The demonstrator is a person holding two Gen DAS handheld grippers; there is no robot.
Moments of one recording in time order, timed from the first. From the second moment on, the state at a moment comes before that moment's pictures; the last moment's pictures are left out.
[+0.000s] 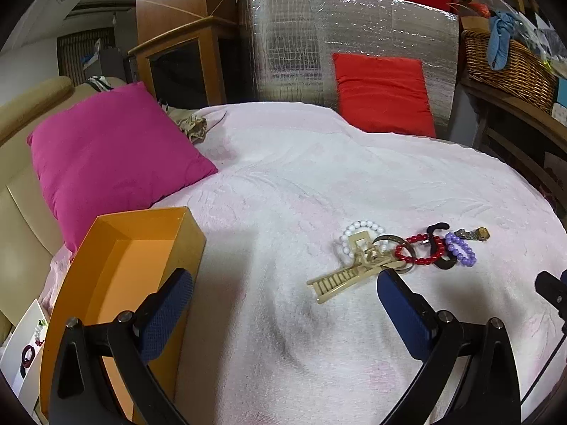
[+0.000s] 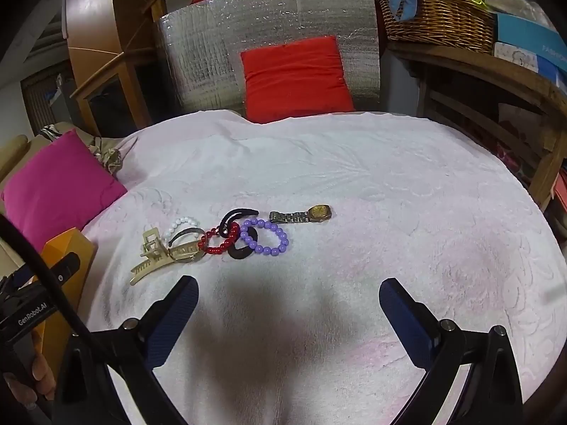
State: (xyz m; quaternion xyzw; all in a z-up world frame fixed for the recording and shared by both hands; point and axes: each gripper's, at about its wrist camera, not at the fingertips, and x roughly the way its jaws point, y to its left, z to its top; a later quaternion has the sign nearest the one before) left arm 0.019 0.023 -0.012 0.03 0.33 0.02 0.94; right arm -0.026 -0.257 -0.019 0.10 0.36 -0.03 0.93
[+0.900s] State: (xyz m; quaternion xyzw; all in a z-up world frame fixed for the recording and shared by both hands) left arm 0.116 -0.024 -0.069 -0.01 0.42 -0.11 0.90; right arm 0.020 -0.317 -0.049 0.20 0.42 -0.01 0.89
